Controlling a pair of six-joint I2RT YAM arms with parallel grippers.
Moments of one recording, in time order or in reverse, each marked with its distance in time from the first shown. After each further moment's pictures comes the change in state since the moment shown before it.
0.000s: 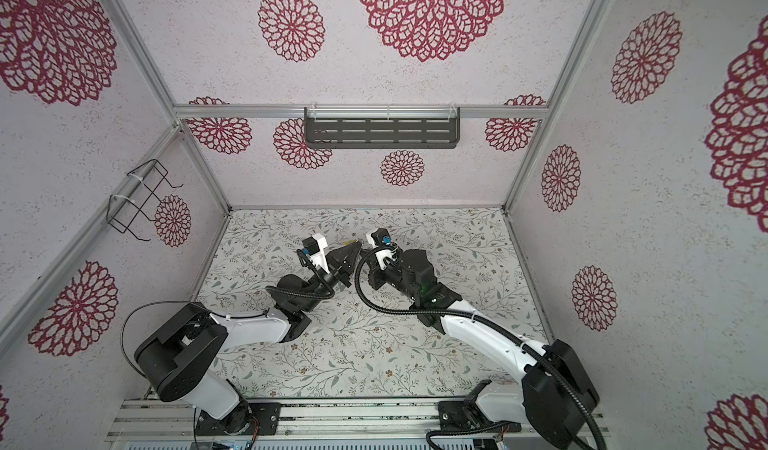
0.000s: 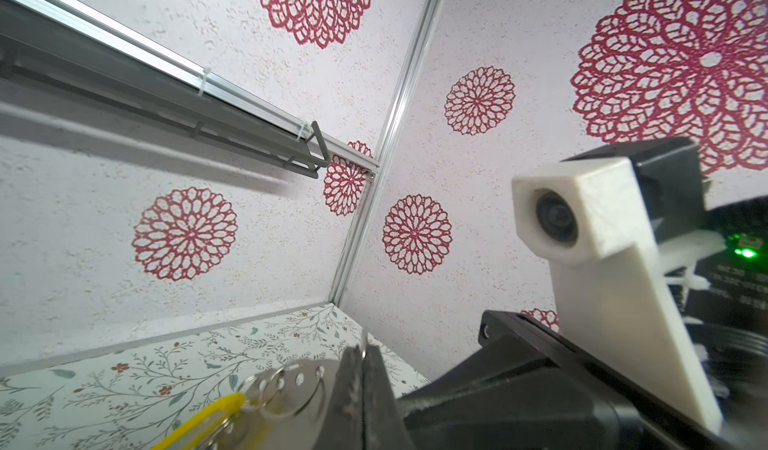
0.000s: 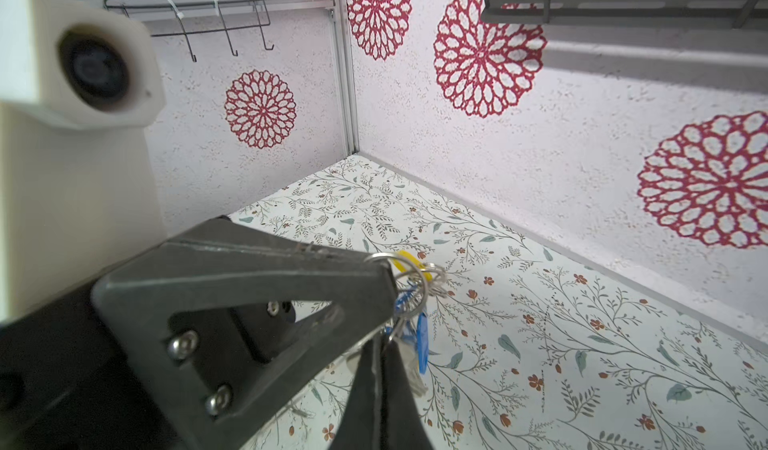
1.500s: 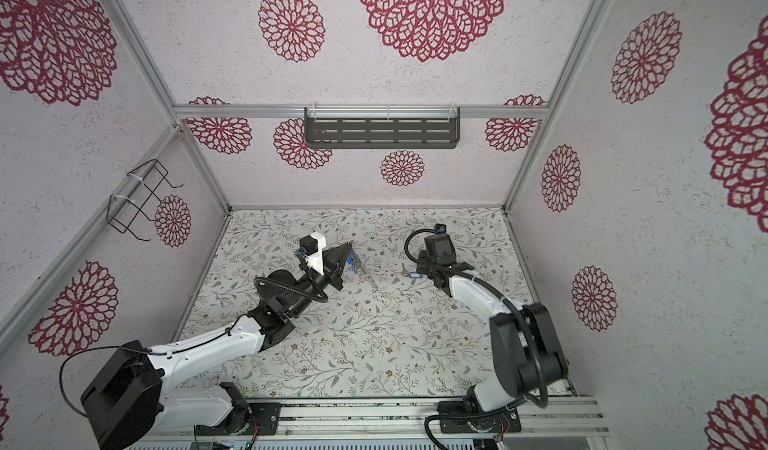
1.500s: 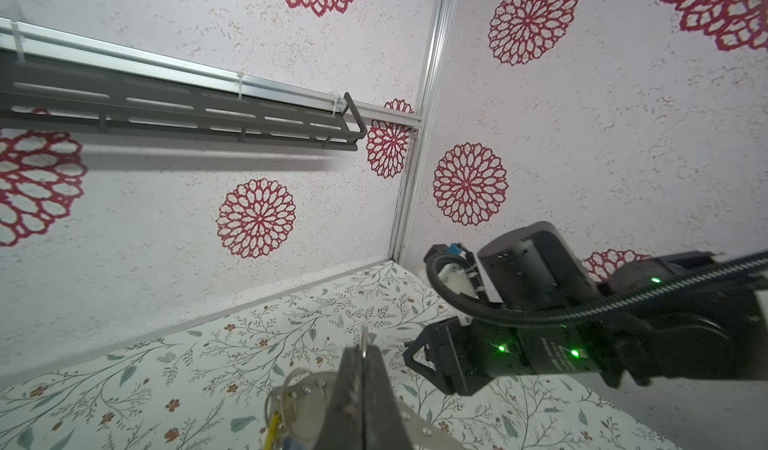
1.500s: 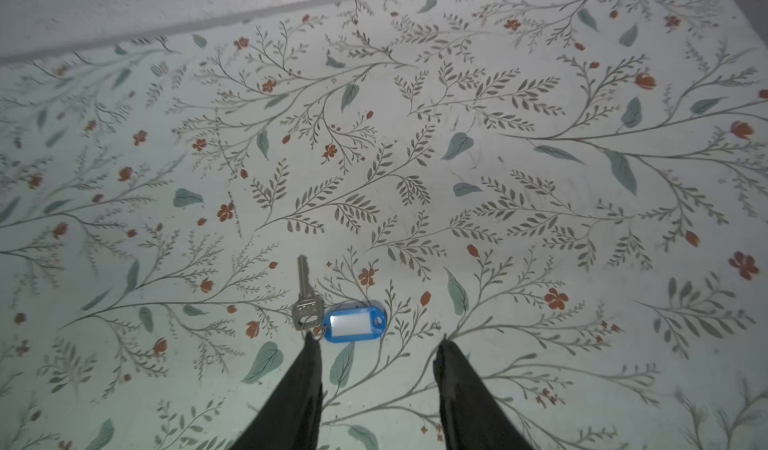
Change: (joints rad) left arm -0.016 -0.332 0.013 -0.559 -0.082 0.216; right arm -0.392 0.347 0.195 -0.512 0.301 0.309
